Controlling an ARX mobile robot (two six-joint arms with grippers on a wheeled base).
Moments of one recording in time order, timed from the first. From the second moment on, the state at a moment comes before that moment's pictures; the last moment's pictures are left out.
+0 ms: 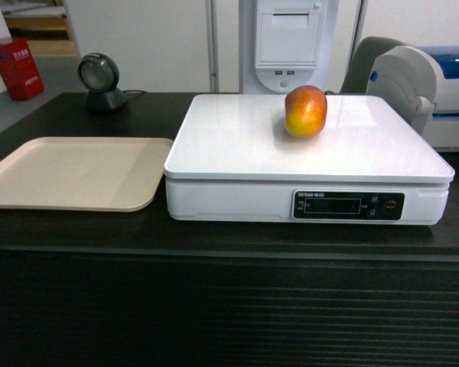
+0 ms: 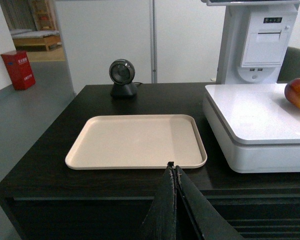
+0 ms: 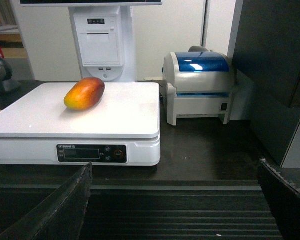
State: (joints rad) left arm 0.00 0.37 0.01 0.37 0.00 0.00; right arm 0.00 0.00 0.01 0.00 0.00 0.00
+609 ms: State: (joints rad) left arm 0.00 0.18 0.01 0.18 0.00 0.00; right arm 0.00 0.00 0.01 0.00 0.00 0.00
